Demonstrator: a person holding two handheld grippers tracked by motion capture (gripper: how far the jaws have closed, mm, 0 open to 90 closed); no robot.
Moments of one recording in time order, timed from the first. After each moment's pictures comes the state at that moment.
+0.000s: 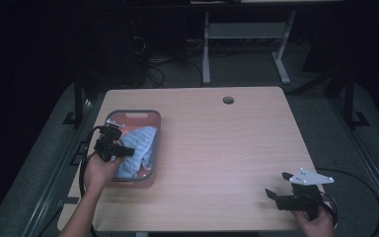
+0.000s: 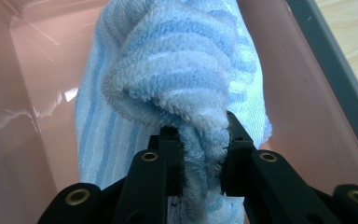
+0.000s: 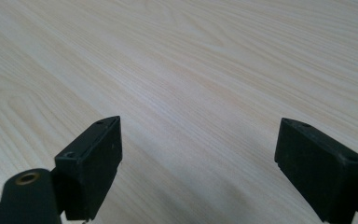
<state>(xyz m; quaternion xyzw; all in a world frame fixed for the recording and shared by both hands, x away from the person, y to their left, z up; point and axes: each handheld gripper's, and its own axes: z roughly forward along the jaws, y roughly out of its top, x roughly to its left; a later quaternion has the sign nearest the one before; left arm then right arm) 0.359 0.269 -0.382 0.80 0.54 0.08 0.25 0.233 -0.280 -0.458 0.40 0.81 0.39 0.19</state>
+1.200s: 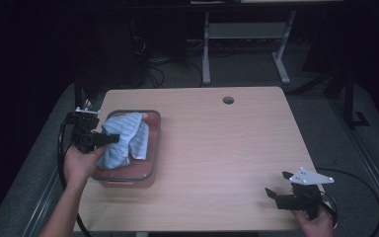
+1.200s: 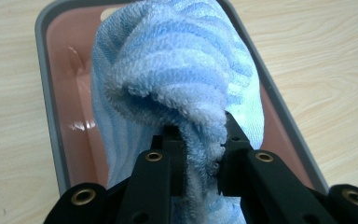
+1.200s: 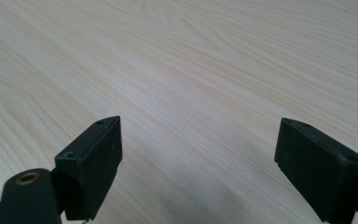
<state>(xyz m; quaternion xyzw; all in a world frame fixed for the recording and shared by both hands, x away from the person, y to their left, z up) 0.347 0.298 -0.322 0.76 0.55 0.12 0.32 0.232 -0.280 -0.455 0.40 0.80 0.39 0.20</state>
